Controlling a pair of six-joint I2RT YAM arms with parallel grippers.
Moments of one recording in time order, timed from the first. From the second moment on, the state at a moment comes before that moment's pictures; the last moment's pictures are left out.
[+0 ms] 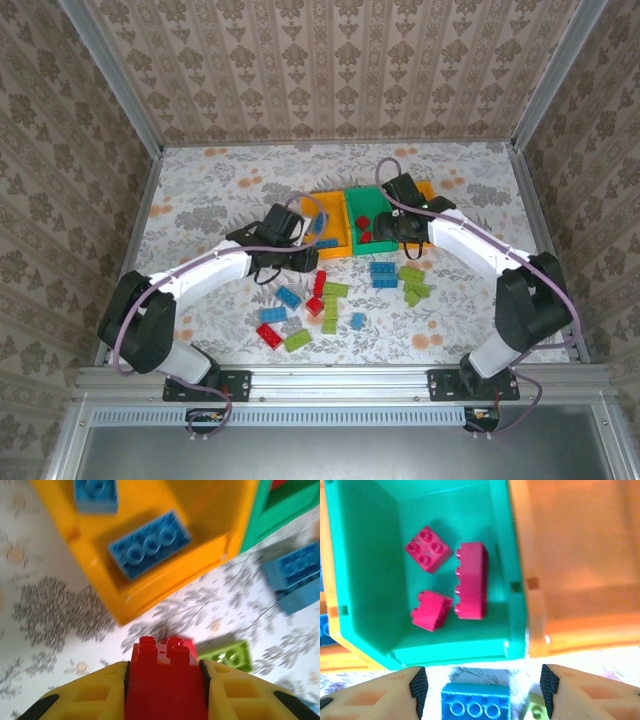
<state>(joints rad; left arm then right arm) -0.69 1.48 0.96 -0.44 0.17 -0.32 0.42 1.57 1.16 -0.67 0.13 0.48</state>
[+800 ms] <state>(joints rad) -0.74 2.10 1.73 -0.41 0.38 -0.33 0.58 1.33 0.78 -0.57 0.07 0.65</state>
